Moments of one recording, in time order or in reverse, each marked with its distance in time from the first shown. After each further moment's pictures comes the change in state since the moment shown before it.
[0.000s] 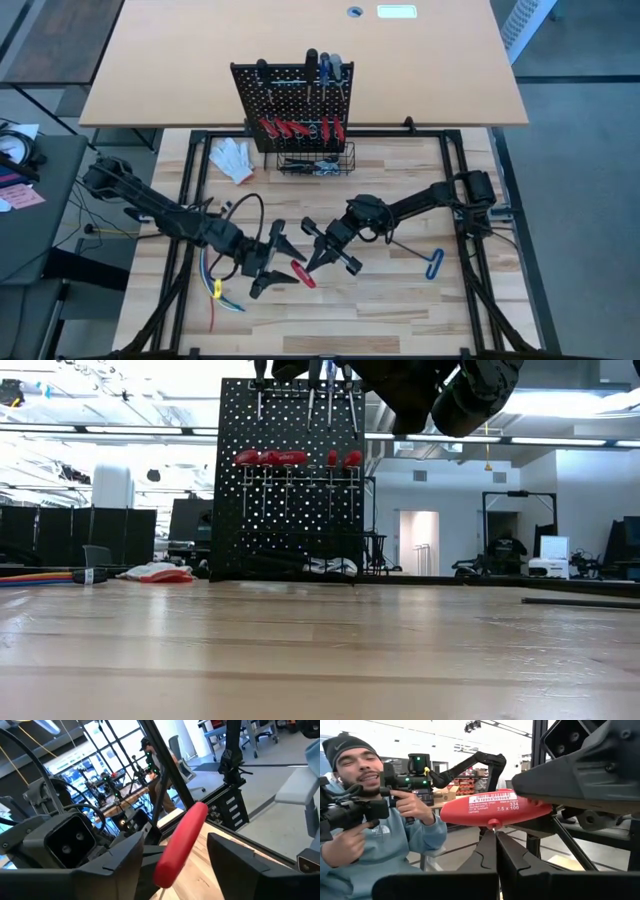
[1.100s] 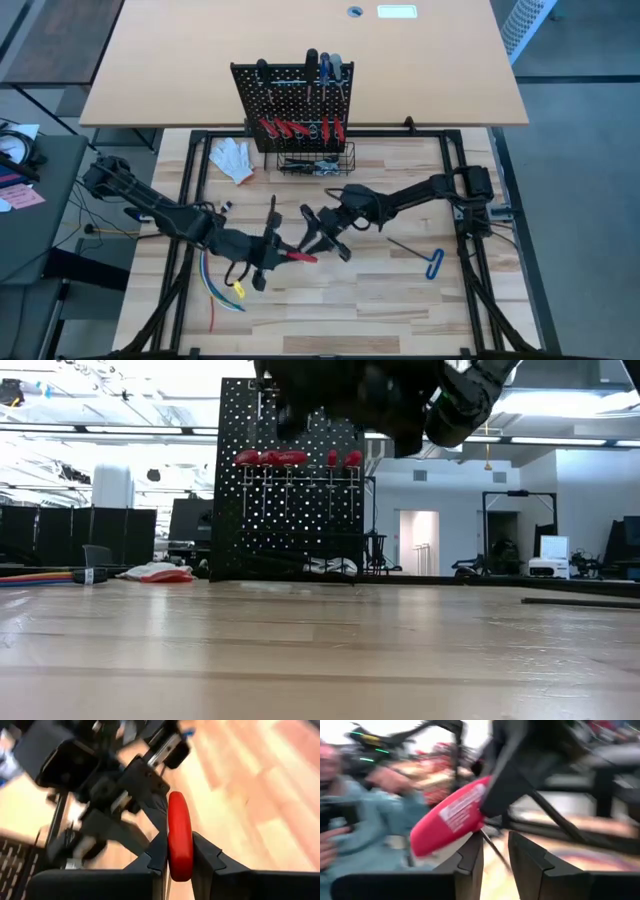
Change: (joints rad) left arm -0.049 -0.002 0.219 -0.818 -0.393 -0.324; right arm -0.123 0.000 0.000 -0.335 0.187 -0.054
